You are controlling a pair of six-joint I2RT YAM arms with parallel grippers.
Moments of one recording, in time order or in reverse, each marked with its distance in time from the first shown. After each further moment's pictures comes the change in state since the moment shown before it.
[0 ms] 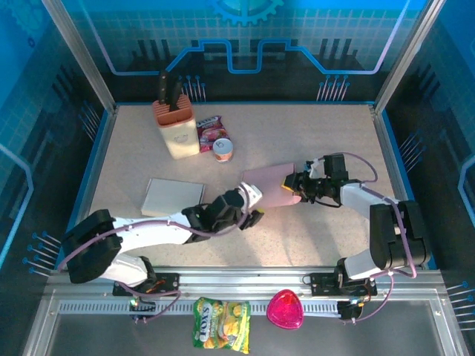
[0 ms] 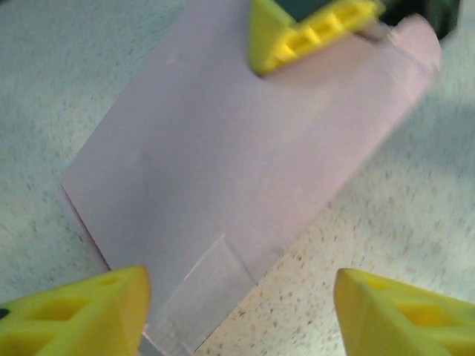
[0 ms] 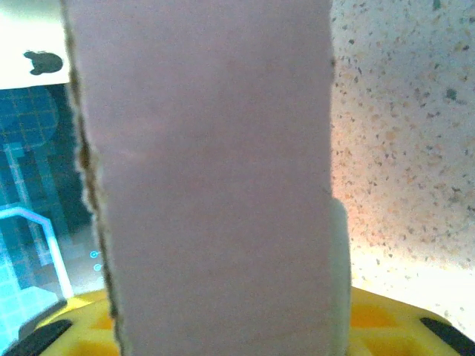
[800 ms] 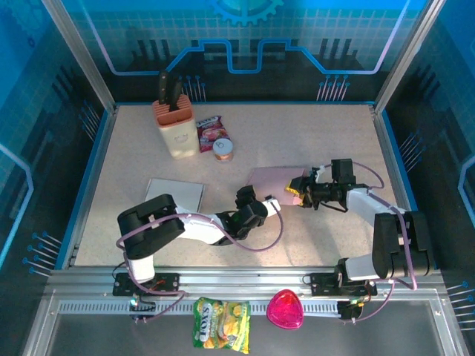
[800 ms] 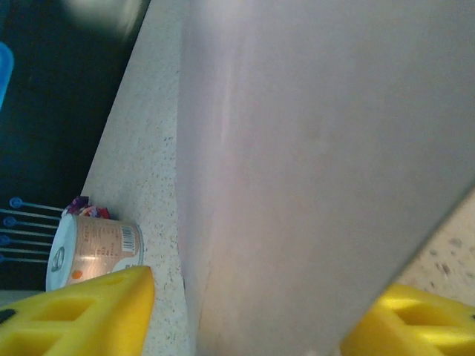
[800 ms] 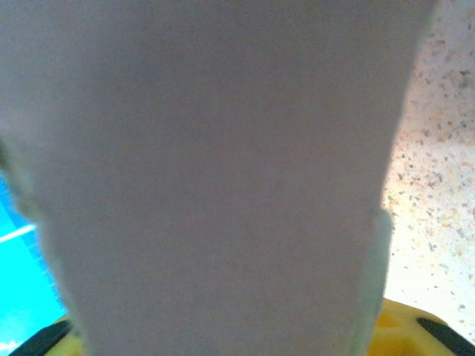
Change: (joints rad) left arm -0.039 0.407 0.093 0.309 -0.428 0.558; right arm -0.061 -0.070 -0.052 -0.069 -0.140 0.125
